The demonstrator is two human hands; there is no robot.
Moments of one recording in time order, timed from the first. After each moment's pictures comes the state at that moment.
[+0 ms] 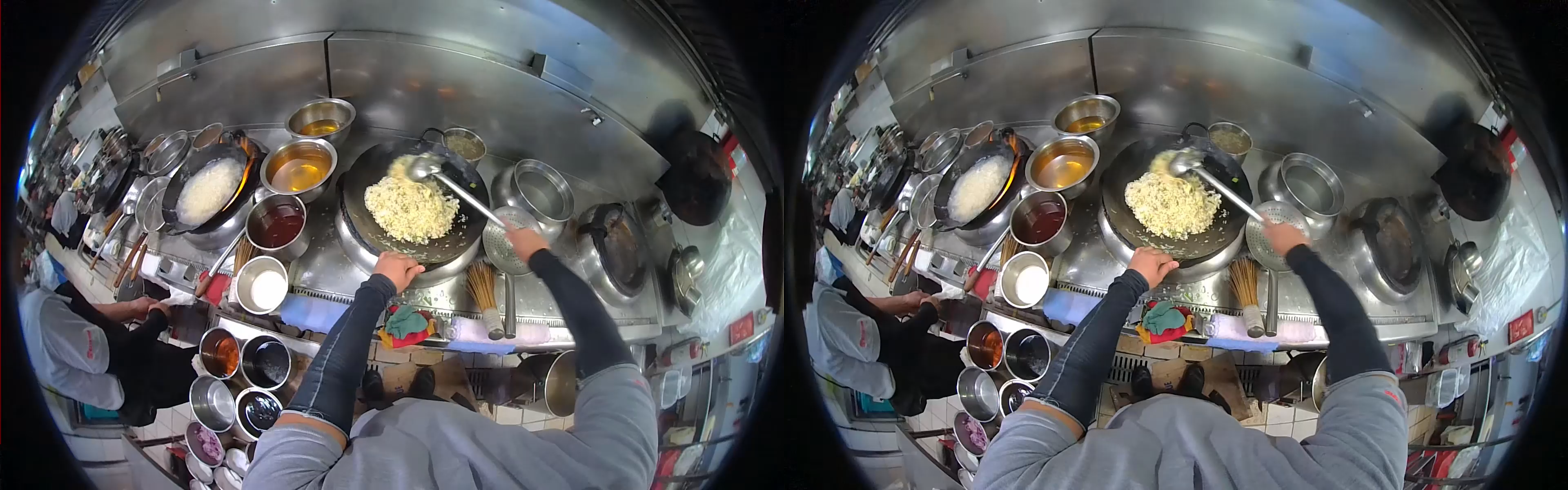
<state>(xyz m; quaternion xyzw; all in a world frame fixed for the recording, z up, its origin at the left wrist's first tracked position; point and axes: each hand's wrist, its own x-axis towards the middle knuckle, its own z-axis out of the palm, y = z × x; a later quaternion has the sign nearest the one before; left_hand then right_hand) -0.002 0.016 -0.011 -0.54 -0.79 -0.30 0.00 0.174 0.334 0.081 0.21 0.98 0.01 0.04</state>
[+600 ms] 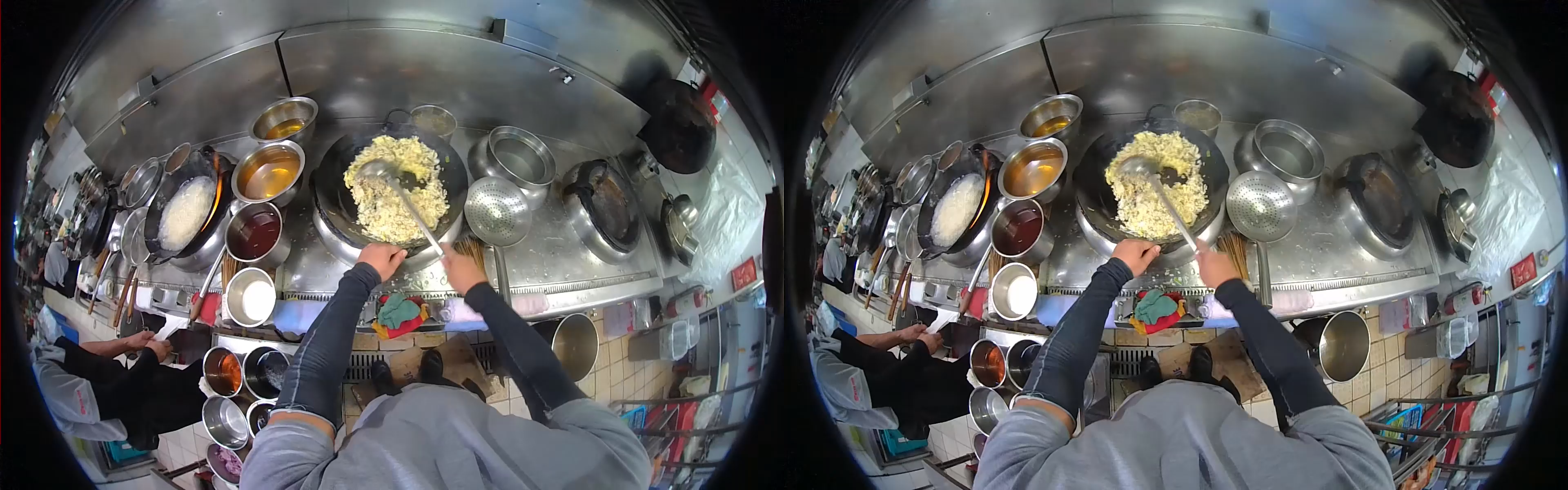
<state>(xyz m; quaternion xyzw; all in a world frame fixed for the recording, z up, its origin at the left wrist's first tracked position) -0.007 0.024 0.014 -0.55 -0.79 -0.25 -0.12 0.183 0.173 0.013 0.25 0.94 -0.19 -0.09</state>
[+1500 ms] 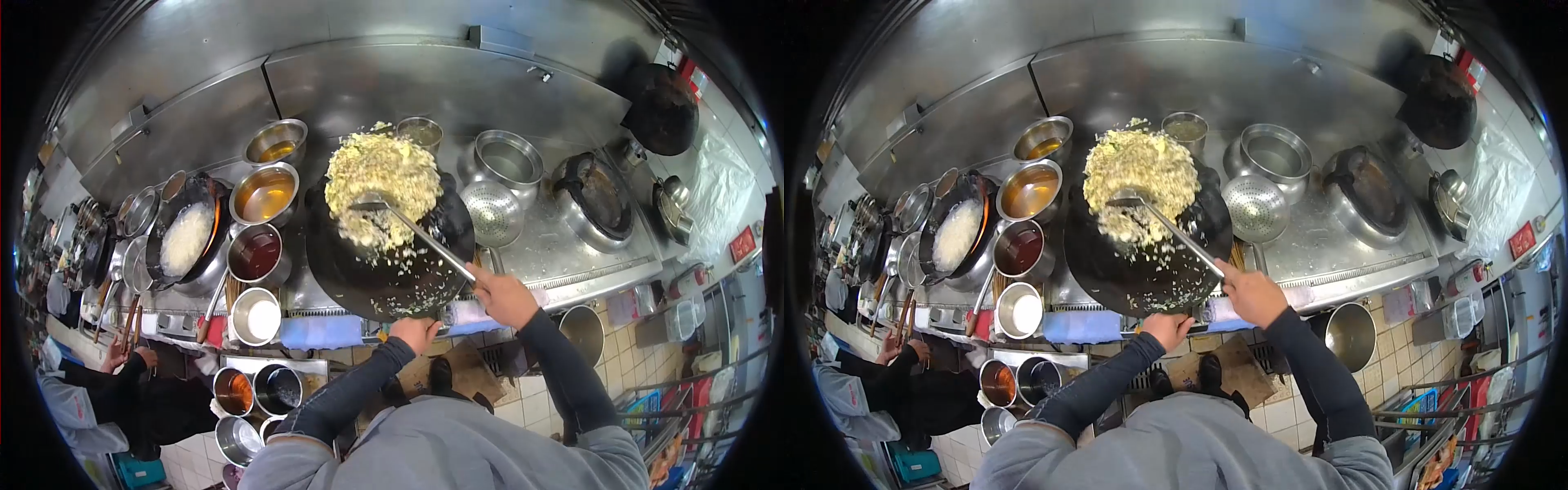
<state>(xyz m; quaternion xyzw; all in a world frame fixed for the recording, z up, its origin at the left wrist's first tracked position) 0.125 -0.030 -0.023 -0.60 -0.72 -0.36 0.01 0.270 0.122 0.159 0.23 0.95 -0.22 -0.08</state>
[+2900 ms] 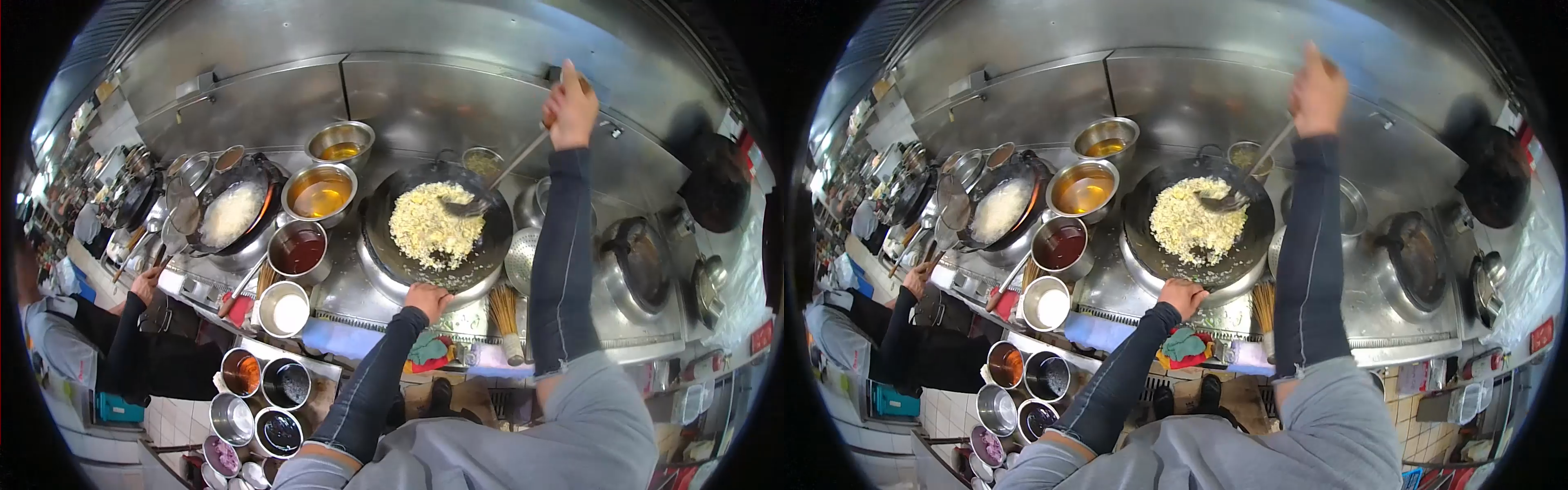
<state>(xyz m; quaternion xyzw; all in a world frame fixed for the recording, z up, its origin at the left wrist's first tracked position) 0.018 0.034 0.003 -0.53 -0.81 -0.26 -0.05 0.022 0.289 0.353 0.09 0.56 -0.62 -0.54</state>
